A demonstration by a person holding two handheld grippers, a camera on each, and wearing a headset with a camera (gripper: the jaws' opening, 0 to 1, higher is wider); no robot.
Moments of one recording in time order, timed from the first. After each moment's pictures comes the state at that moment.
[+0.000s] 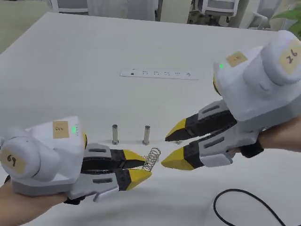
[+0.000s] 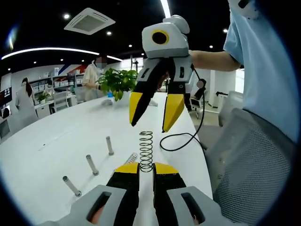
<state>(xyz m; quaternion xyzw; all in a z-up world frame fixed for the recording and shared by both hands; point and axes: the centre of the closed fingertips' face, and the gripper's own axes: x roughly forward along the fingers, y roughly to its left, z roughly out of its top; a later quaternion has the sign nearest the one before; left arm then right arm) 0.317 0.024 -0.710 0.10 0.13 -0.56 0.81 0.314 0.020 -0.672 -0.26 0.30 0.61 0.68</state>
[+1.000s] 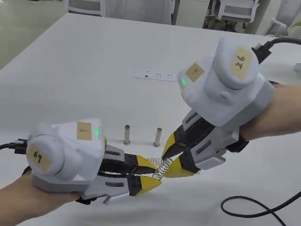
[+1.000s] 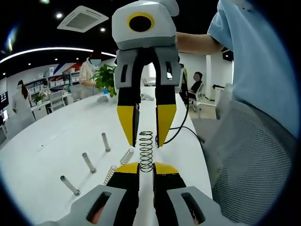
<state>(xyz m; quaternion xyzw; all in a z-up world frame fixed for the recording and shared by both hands) 0.311 0.022 -0.717 0.12 0.14 -0.57 0.80 0.301 0.031 -0.699 -0.37 0.33 0.67 0.55</state>
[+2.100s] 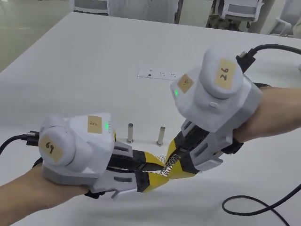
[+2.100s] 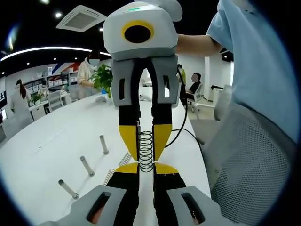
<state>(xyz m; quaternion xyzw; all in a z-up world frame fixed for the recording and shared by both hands) 0.312 0.016 -0.714 0.12 0.15 -0.58 0.79 0.302 0.029 -0.714 -0.40 0.34 0.67 0.52</state>
